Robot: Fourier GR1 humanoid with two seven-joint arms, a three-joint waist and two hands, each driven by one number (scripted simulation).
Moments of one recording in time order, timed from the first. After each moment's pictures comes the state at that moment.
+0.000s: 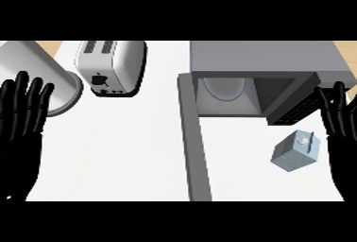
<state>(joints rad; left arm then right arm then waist) -0.01 0.13 -0.01 -2.10 0.02 0.00 -0.03 0.00 -0.10 -0.01 -2.10 -0.01 0.01 0.02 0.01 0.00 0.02</state>
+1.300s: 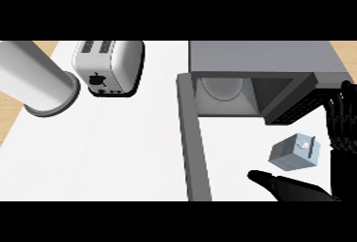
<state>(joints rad) 0.33 0.10 0.23 -2.29 0.27 -0.12 0.06 0.02 -0.03 0.11 -2.24 0.35 -0.18 0.38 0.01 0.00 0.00</state>
